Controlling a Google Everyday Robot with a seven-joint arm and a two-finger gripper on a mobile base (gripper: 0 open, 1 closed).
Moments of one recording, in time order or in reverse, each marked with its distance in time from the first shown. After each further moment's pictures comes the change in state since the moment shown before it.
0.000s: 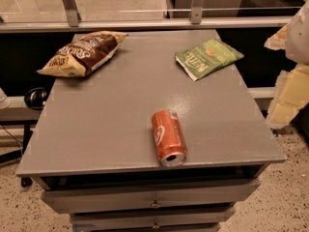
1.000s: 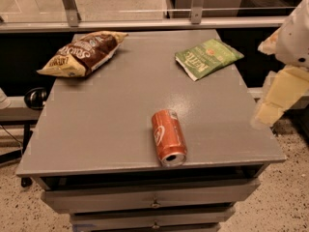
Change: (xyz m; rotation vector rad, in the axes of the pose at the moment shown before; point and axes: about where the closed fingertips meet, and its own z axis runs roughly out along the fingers) arm -0.017 0.008 0.006 -0.025 -0.052 0.076
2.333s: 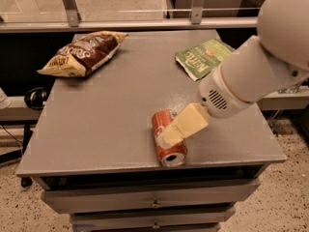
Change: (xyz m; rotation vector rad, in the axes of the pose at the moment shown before) arm -0.088 0.066 0.102 -0.161 -0.199 0.444
